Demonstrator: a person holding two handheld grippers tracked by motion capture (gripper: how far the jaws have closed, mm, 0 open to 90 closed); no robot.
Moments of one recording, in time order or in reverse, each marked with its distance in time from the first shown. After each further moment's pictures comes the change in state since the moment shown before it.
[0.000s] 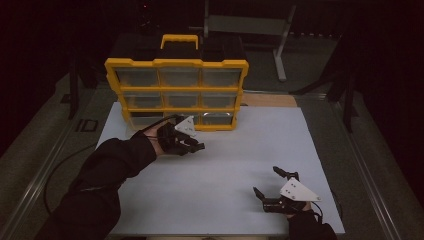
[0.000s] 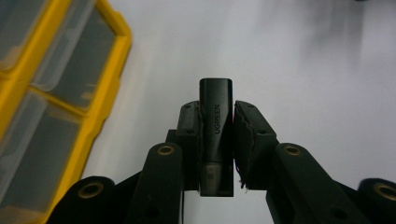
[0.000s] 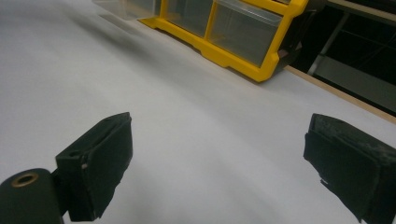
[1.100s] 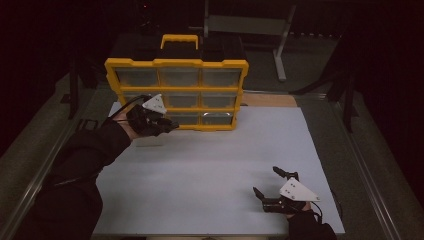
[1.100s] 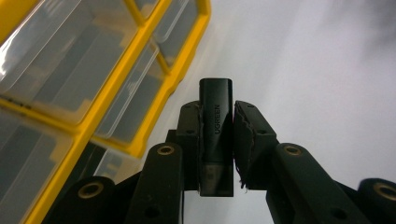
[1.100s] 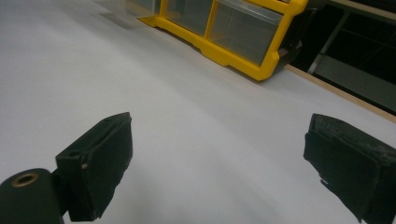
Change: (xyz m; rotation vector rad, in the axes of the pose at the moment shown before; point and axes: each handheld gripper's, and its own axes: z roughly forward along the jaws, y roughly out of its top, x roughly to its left) left arm 0.045 -0.037 -0.055 0.003 0.140 -0.144; right arm 0.001 0.000 0.001 0.003 0.000 0.001
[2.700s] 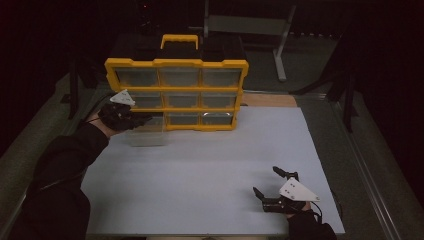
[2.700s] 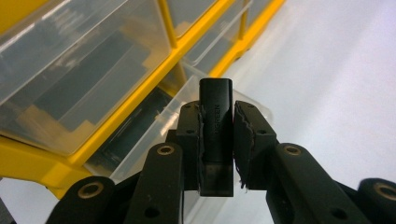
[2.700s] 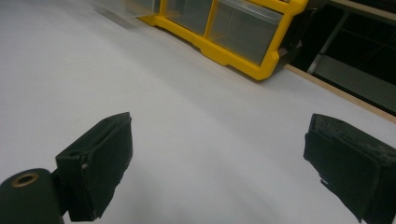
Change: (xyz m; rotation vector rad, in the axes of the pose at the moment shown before) left arm 0.047 -0.068 -0.010 -0.045 0.102 -0.221; right arm 0.000 0.000 0.000 0.003 -0.004 -0.004
